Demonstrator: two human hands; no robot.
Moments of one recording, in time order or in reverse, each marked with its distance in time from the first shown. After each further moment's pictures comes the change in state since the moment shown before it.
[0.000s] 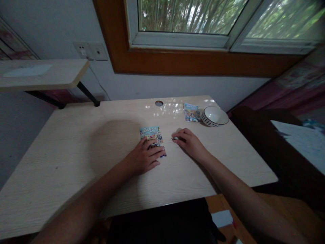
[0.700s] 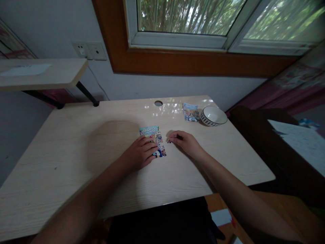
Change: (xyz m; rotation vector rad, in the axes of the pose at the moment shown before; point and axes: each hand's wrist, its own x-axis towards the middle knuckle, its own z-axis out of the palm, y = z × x) left_hand -0.004 -0.015 -0.005 -0.002 0.074 -0.012; right_hand 0.009 -0.013 0.012 0.168 -0.048 0.222
